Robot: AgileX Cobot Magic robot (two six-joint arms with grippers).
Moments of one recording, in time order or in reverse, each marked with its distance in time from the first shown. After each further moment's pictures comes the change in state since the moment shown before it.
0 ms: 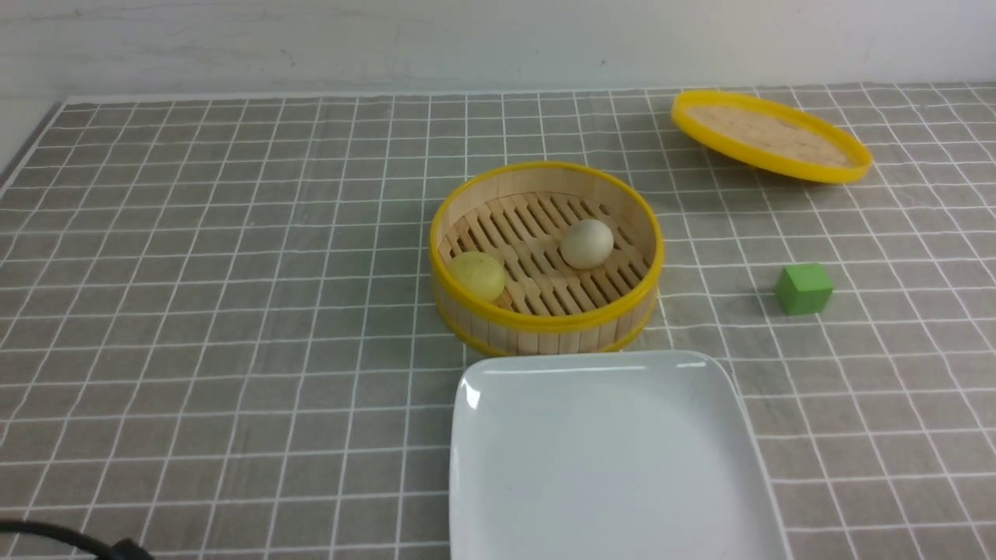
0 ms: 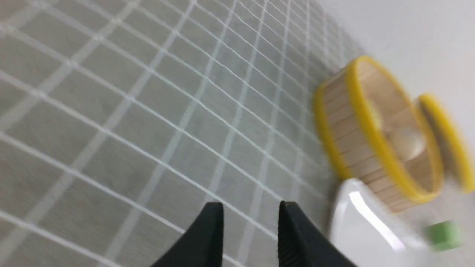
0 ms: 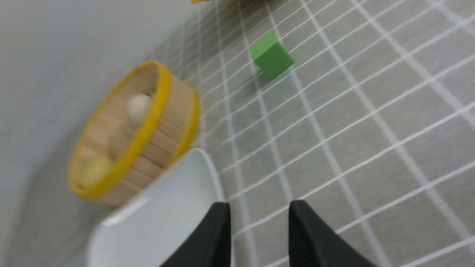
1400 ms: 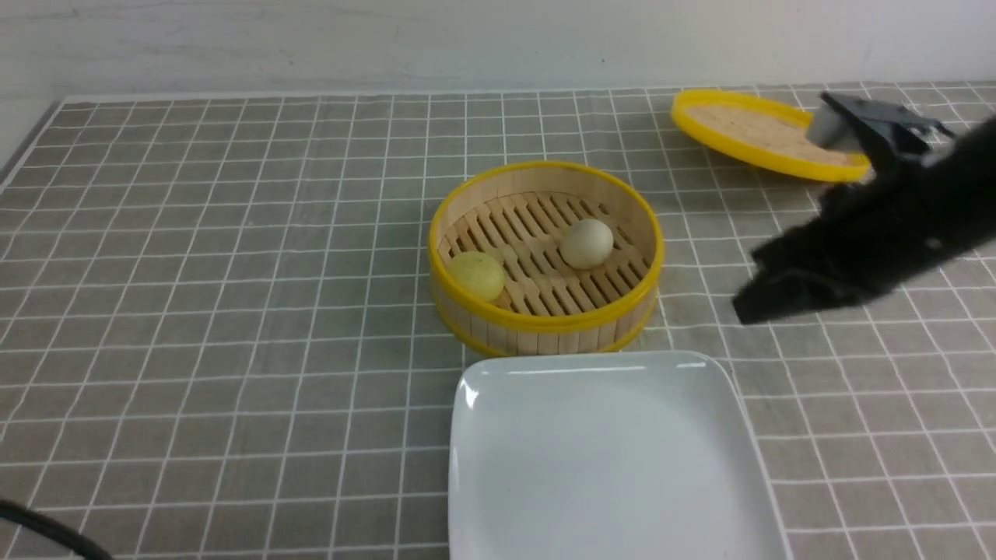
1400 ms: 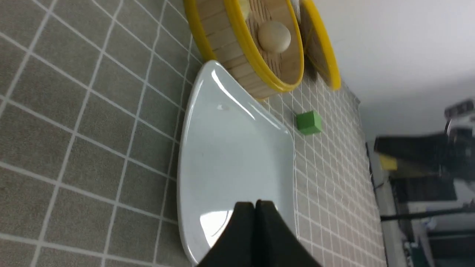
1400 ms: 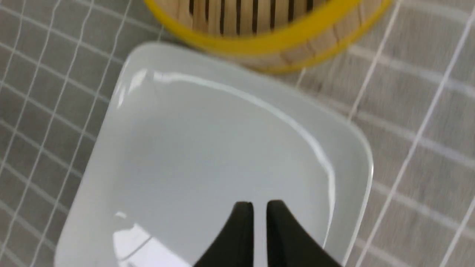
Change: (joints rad) right arm 0.239 1.603 -1.295 0.069 0.539 -0.705; left arm 0.000 0.131 -0.242 -0.372 0.343 0.310
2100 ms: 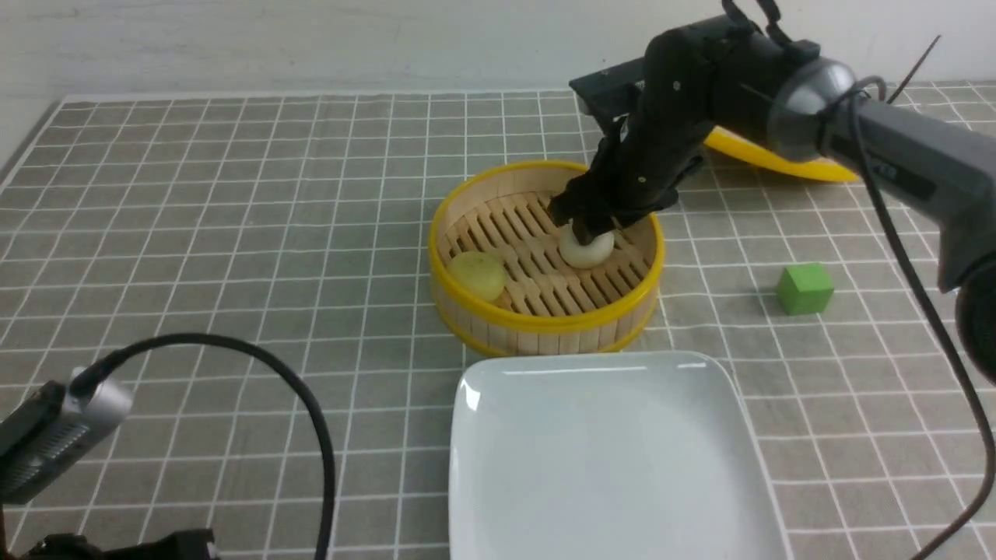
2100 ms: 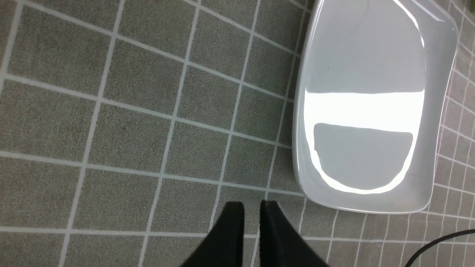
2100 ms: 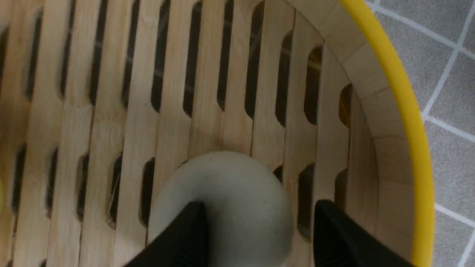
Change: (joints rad) right arm 0.160 0.718 -0.796 -0.486 0.006 0.307; left arm 0.000 0.546 -0.195 0.172 0.165 0.113
